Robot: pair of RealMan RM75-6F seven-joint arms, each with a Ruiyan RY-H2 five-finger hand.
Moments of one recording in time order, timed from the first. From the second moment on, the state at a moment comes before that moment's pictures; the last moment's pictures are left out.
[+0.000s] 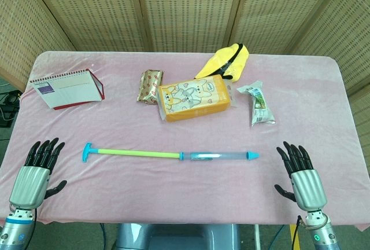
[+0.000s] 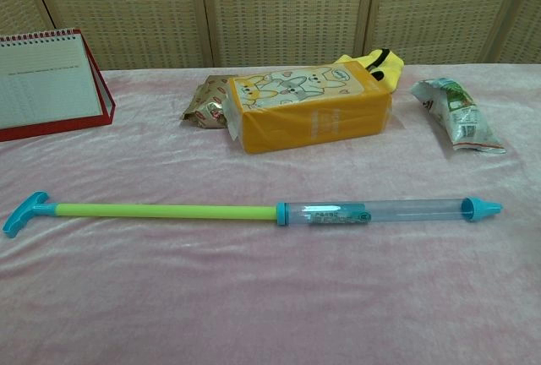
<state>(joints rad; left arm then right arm) -0.12 -1.28 0.08 -1.62 1.61 1.59 0.27 0.11 -1.39 -0.02 -1.46 -1.67 1.59 -0.07</state>
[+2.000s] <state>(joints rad) -0.48 -1.45 -0.18 -1.62 0.88 1.07 0.73 0.11 -1.37 0.00 -1.48 -1.64 1.52 -0.03</state>
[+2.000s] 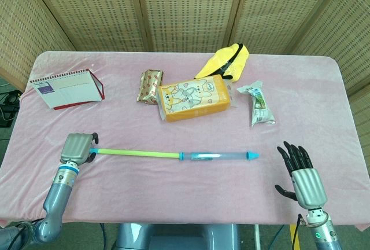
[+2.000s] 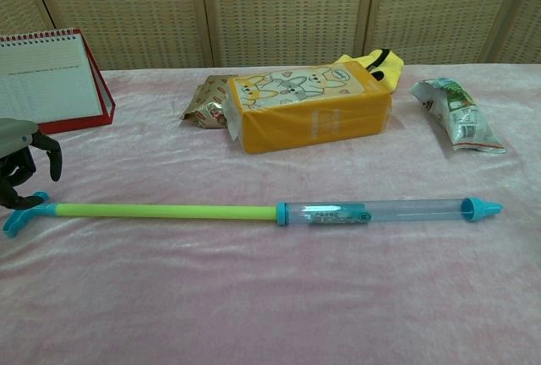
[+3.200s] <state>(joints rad) -0.59 -1.59 -0.10 -1.46 0.76 1.06 0.77 0.12 -1.37 0.00 -1.47 -1.64 1.51 0.00</state>
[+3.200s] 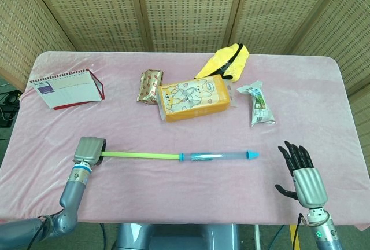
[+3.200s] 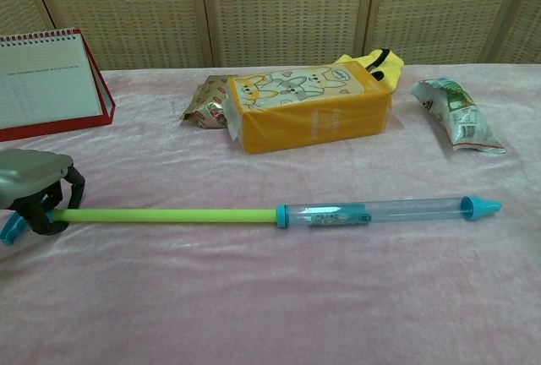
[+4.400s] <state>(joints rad) -0.61 -1.30 -0.19 -1.92 0.75 1.23 0.77 0.16 -1.34 0.09 -1.89 -1.46 1.42 -0.42</state>
